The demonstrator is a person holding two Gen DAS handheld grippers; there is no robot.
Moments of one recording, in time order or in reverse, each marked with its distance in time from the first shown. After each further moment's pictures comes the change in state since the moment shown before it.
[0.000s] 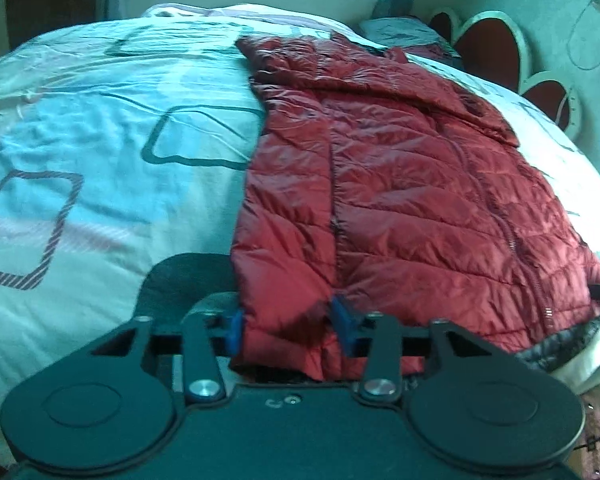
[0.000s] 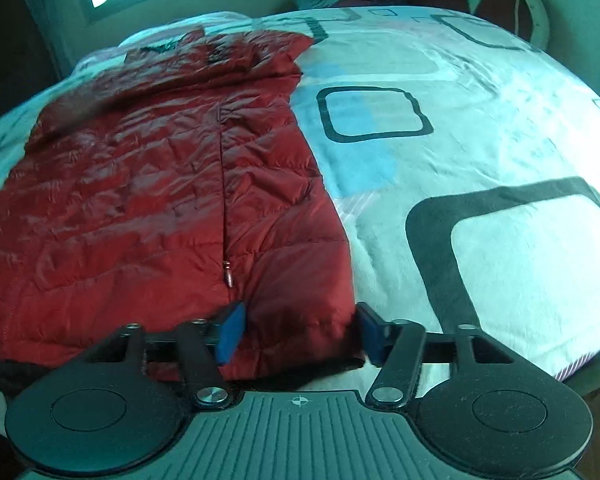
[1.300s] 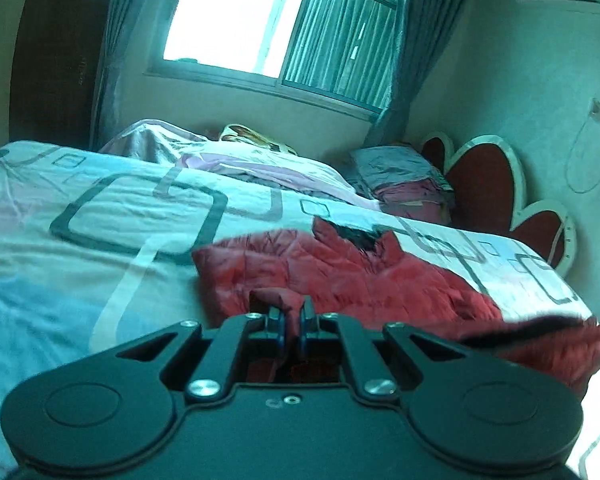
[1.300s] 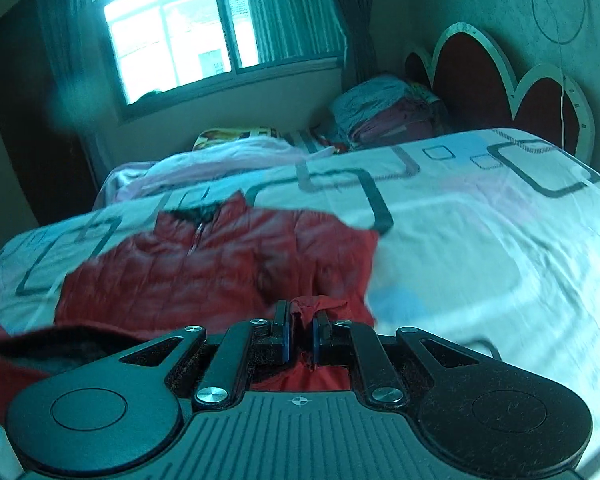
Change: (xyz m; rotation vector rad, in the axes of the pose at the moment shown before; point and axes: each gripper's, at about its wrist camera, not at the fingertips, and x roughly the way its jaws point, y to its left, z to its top) left arm 0.037 -0.023 0.202 -0.063 -0.369 -0.029; right arm 0.036 0.040 0.224 0.012 -0.309 0.107
